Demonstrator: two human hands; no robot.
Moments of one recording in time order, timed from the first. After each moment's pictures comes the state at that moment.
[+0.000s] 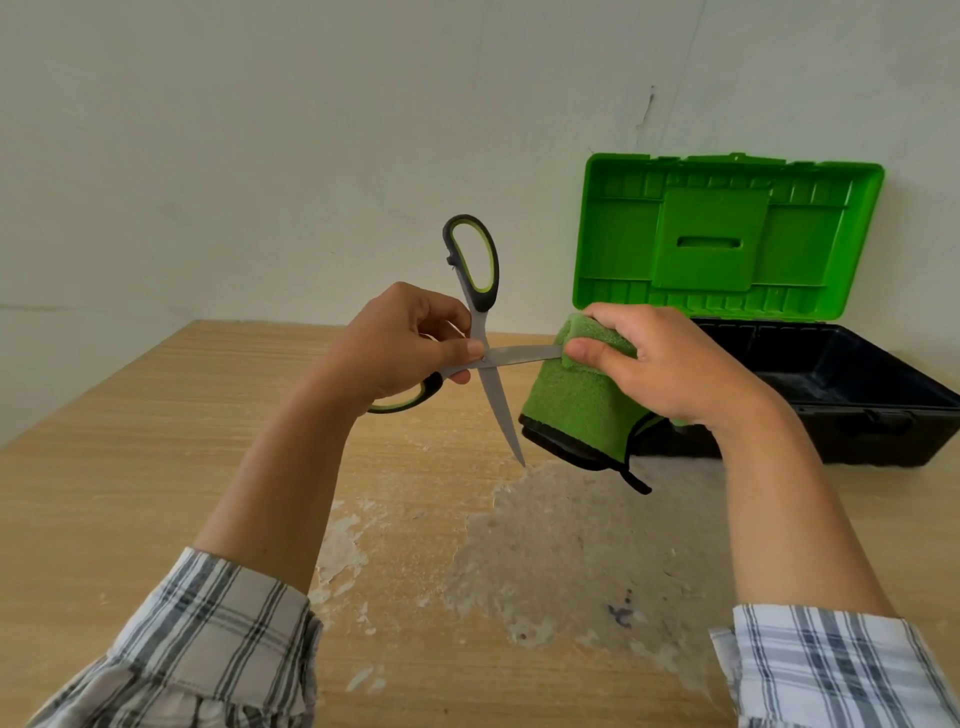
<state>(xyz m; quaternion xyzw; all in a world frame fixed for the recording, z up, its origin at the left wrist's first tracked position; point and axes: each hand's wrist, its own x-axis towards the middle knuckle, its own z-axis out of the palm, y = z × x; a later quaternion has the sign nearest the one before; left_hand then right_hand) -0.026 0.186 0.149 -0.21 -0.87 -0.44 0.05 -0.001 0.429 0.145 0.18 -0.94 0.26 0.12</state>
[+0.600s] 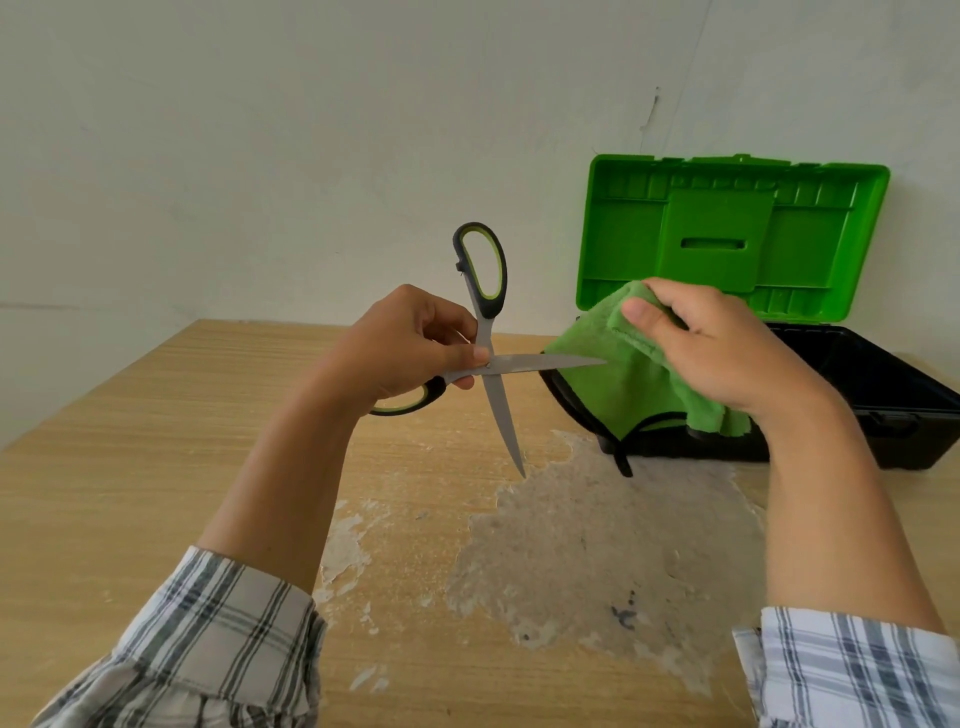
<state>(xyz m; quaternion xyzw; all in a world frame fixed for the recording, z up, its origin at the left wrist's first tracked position) -0.027 0.184 0.149 -0.21 -0.87 -0.44 0.03 0.004 0.453 0.152 0.12 -0.93 0.31 0.16</state>
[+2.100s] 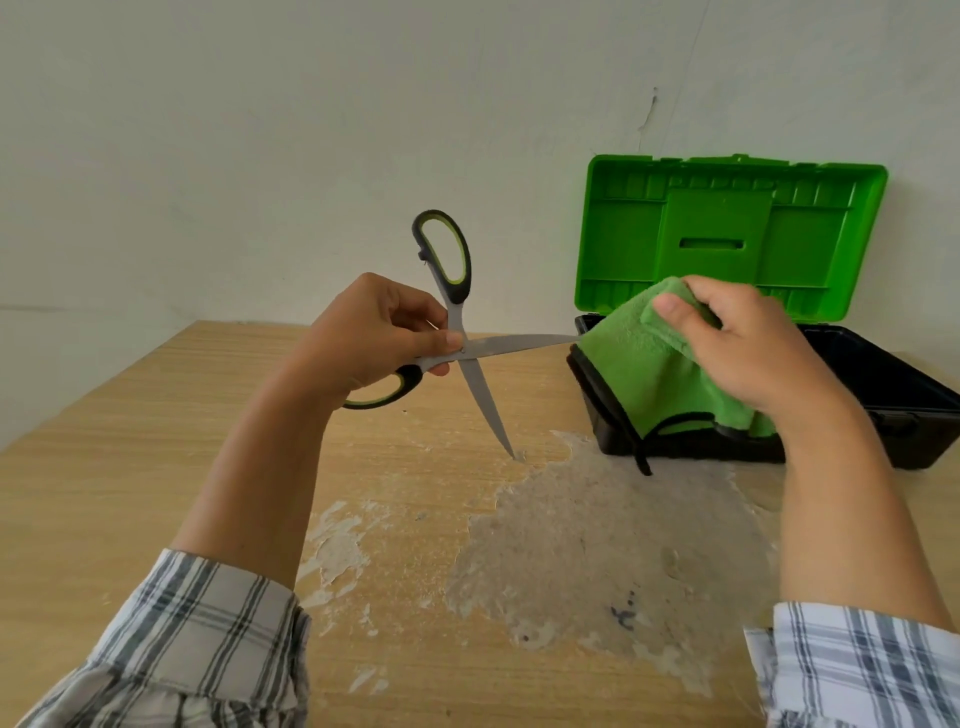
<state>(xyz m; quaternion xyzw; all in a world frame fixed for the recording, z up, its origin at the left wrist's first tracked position) -0.024 0.171 0.155 -0.17 -0.86 -0.48 0.06 0.006 0.469 0.148 0.08 -0.92 0.31 0.22</state>
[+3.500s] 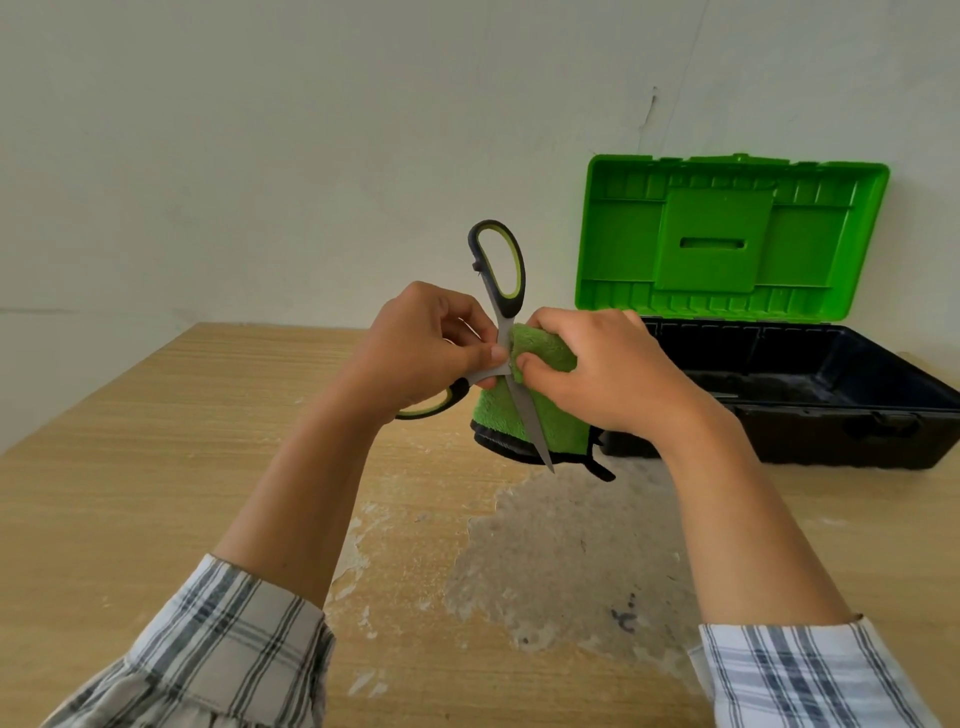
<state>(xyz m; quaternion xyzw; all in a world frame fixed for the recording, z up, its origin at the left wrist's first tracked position) -0.021 0.202 0.146 -0.20 -0.86 -0.46 0.09 -0.007 0.389 0.137 0.19 -0.95 0.17 0.20</state>
